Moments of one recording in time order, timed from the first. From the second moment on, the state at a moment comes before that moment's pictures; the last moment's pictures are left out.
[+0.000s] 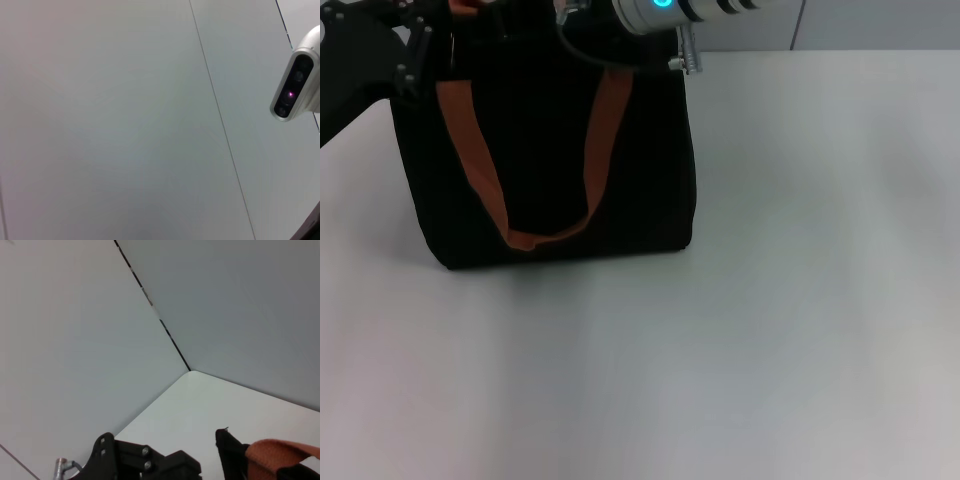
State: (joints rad) left arm -0.51 -2.07 0.55 0.49 1.46 1.46 -0.70; right arm 1.21 2.09 -1.31 -0.46 -1.72 -0.90 2.26
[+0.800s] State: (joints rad) left arm -0.49 -2.06 0.55 0.48 1.45 1.45 -0.71; right arm 1.21 2.09 -1.30 -0.48 -1.71 -0.94 2.29
